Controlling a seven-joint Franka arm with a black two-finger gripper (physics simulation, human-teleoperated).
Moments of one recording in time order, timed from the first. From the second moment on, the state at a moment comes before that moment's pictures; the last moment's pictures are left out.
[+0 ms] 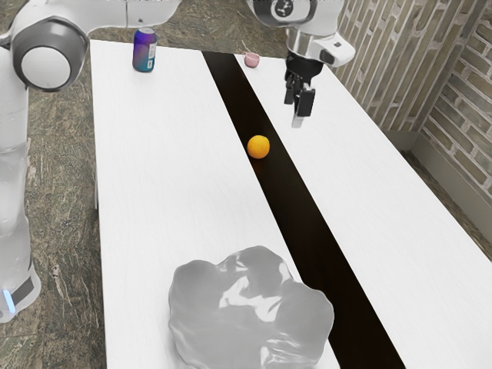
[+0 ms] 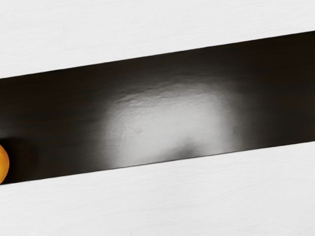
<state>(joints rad) 0.02 0.09 -0.02 -1.37 0.04 1.55 0.14</state>
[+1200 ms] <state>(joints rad) 0.10 -0.03 0.14 -1.85 0.08 1.99 1.02</state>
